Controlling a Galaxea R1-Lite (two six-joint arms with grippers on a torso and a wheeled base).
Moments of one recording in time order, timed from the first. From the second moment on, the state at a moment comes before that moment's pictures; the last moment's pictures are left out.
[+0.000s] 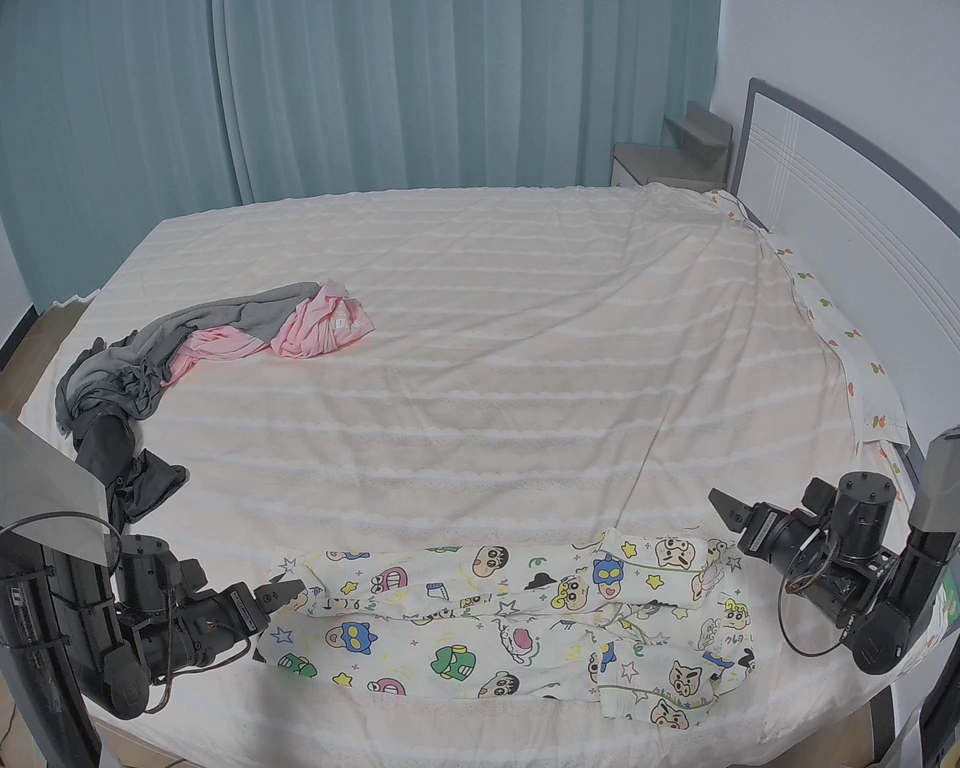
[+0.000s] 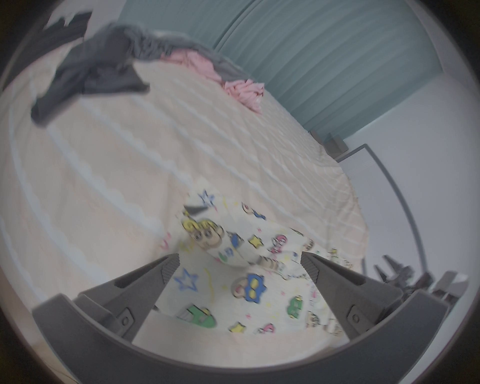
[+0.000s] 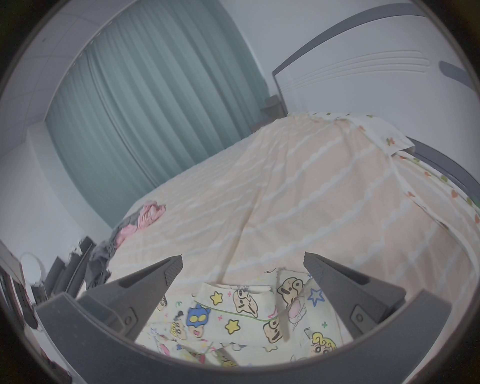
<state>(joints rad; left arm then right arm) -0.08 2.15 -0.02 -1.55 -0.23 -0.58 0.29 1.98 -0.16 -1.55 -0.17 0.52</state>
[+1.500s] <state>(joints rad) -0.10 2.33 -0.40 -1.15 -0.19 -0.16 0.49 1.90 -0.02 -1.55 -0.27 0.67</state>
